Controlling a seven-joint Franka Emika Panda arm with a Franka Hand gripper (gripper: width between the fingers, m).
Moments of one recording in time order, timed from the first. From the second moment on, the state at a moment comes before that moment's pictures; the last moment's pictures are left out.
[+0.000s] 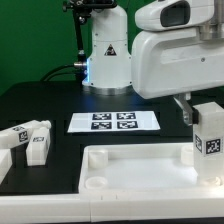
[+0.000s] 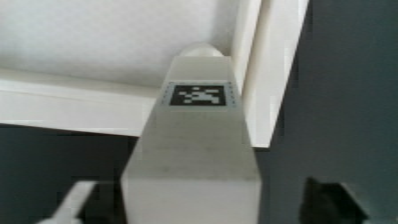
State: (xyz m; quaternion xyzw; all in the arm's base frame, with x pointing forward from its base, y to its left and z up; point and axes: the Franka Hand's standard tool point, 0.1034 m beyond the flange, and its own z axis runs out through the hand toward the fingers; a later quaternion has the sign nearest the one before) arm 0.655 0.100 0.128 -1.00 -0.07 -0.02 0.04
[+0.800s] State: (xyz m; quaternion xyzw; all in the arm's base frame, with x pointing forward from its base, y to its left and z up) arm 0.646 0.100 0.125 -0.90 0.42 -0.03 0.05
